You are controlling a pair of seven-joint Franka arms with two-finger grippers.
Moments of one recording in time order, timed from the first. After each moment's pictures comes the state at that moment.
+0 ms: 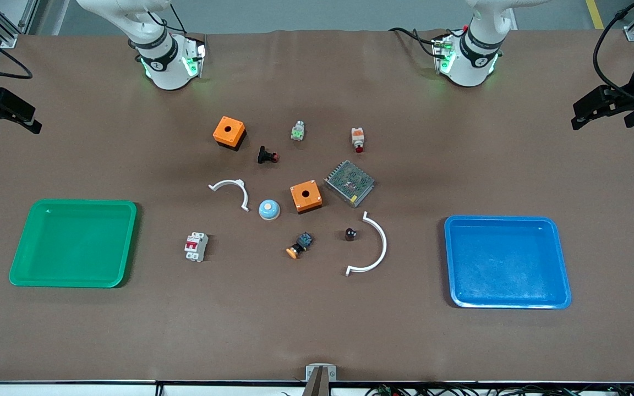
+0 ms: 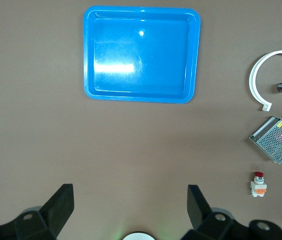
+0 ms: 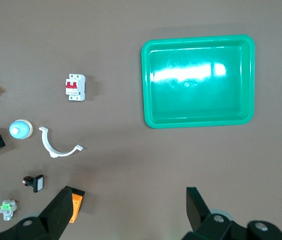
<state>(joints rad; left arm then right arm) 0.08 -0.05 -0.14 -1.54 0.02 1.46 -0.07 0.01 -0.11 -0.07 -1.64 0.02 1.53 0.01</state>
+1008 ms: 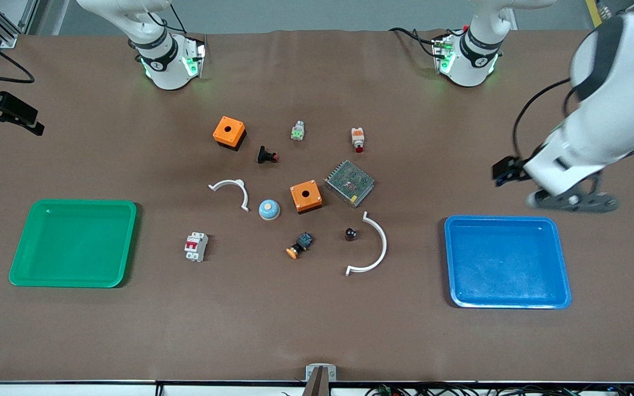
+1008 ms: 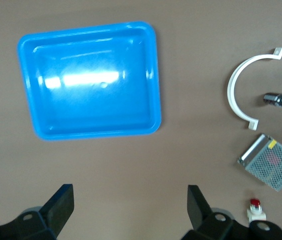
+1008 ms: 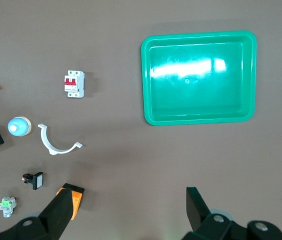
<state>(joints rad) -0.13 0.25 -0.14 -1.50 0.07 1.69 -0.15 0.01 -0.09 -0.07 -1.63 0.02 1.52 0.01</state>
